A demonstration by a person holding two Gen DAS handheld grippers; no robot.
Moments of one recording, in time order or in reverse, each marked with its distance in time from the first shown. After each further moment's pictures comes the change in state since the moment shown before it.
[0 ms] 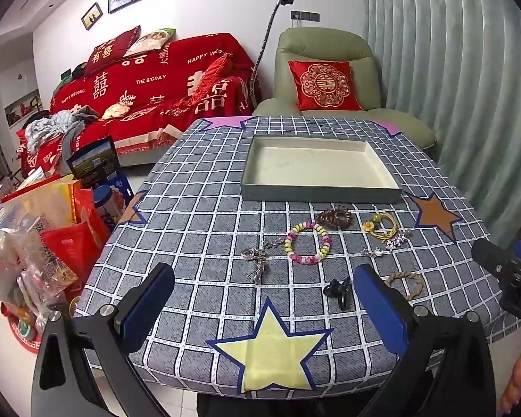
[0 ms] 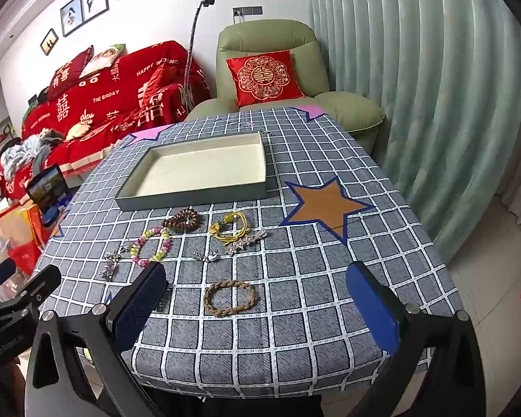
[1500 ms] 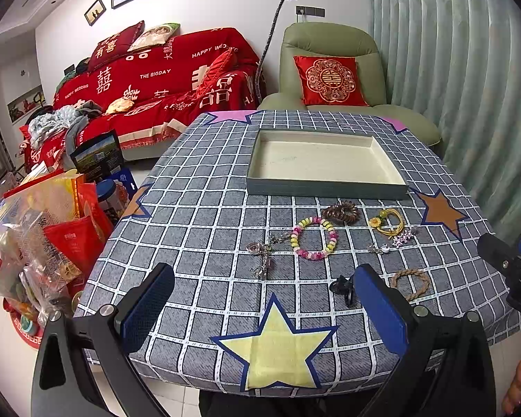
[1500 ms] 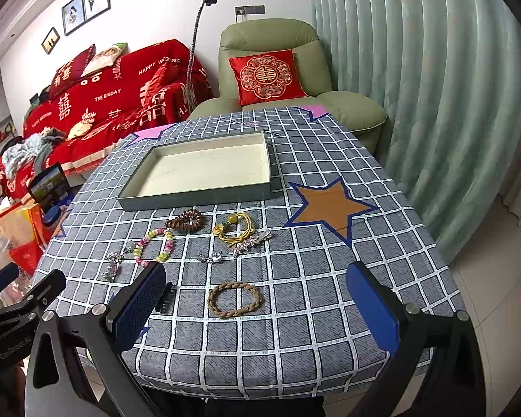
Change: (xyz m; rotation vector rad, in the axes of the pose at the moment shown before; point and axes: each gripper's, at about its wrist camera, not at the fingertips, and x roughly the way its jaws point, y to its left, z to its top) left arm 0.004 0.004 -0.004 -0.010 0.016 0.013; right arm 0.008 -0.001 0.002 -0.004 0.014 0.014
